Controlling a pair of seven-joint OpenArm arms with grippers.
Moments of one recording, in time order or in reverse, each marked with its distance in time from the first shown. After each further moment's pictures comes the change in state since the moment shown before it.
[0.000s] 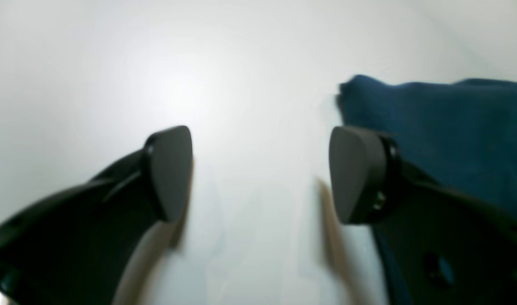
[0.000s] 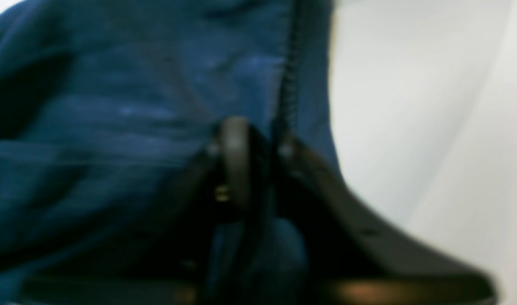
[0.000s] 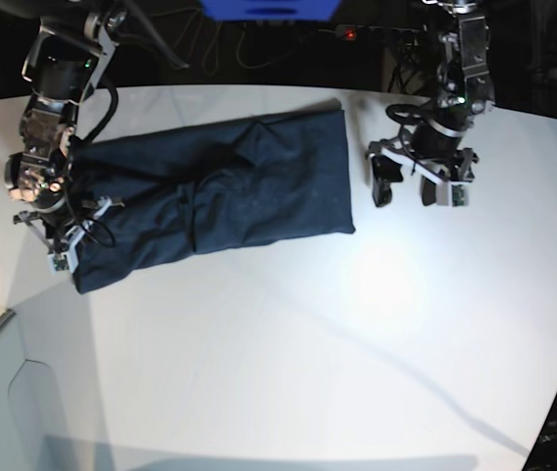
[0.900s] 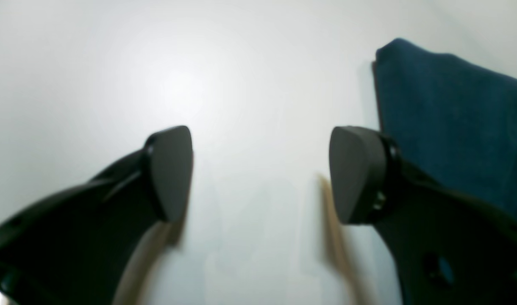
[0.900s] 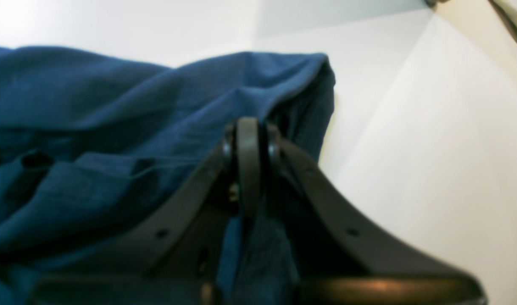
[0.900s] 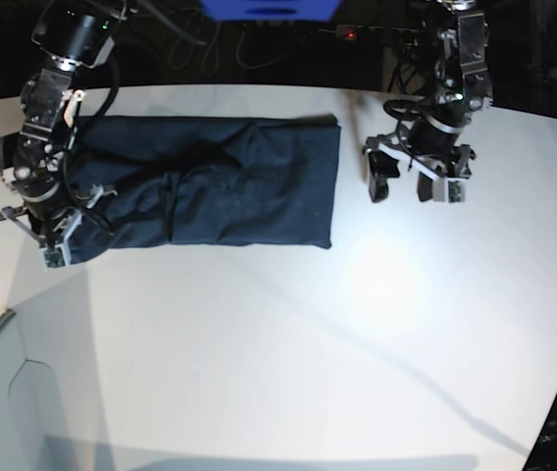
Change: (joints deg) left arm 0.9 0.1 0.1 0.1 0.0 0.0 0.0; right arm -7.5 -5.0 0.2 23.2 -3.3 3.2 -5.6
